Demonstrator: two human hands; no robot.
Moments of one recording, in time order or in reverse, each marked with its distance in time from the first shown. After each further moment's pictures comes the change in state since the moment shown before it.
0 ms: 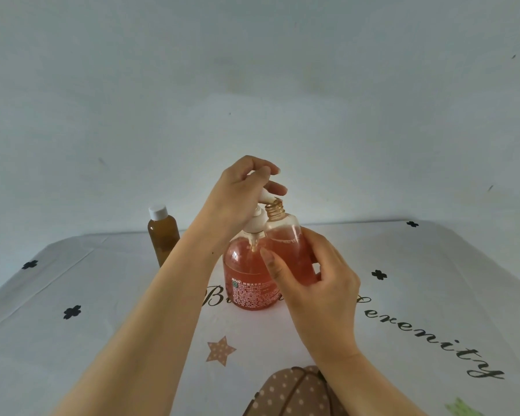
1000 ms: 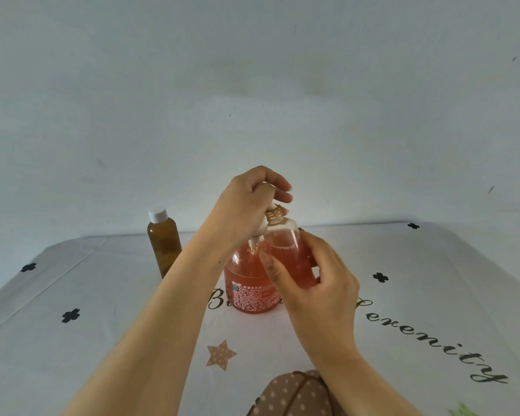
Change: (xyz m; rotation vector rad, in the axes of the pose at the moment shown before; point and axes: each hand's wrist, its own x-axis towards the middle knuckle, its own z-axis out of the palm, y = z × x) left_hand 0.000 -0.007 0.006 0.040 -0.058 0.025; right_hand 0.000 0.000 0.001 -0.002 -0.012 0.011
